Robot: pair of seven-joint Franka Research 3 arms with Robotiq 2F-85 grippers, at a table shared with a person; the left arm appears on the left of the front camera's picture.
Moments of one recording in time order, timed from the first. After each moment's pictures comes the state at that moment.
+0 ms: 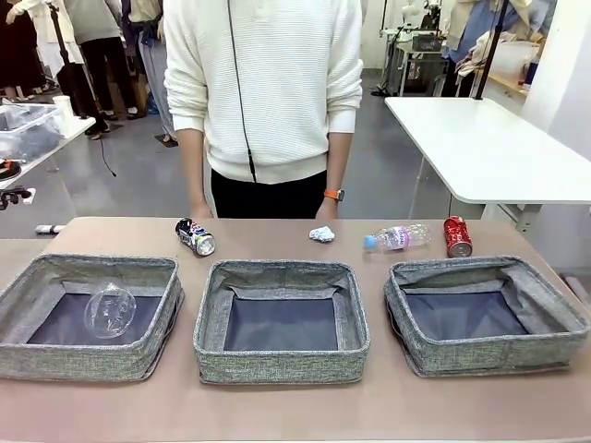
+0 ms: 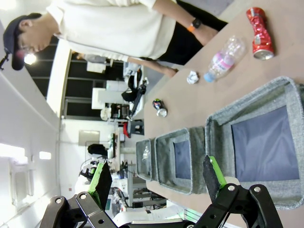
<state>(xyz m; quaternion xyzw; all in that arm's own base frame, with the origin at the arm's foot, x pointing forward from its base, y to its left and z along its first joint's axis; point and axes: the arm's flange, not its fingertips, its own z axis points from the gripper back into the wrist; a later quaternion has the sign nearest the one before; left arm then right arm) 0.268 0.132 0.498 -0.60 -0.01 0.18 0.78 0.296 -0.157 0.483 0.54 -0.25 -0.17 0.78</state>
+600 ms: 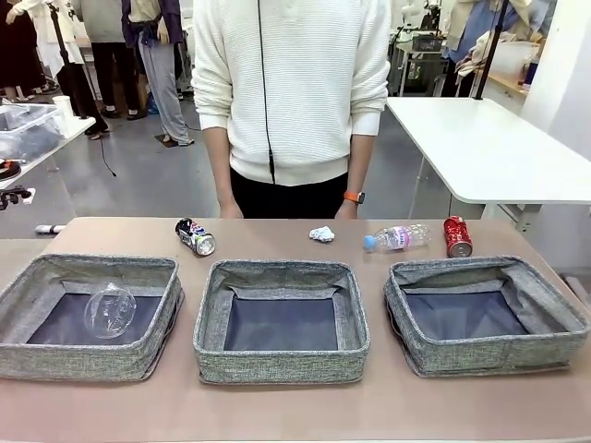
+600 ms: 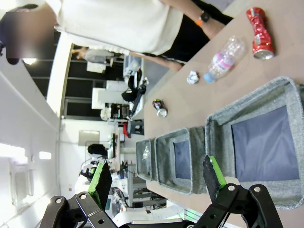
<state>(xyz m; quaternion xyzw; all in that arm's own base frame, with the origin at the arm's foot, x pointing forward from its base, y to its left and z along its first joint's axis) 0.268 0.133 0.497 -0.60 0.00 0.18 0.78 0.296 -0.157 0.483 0.54 -0.25 -0.17 0.78</state>
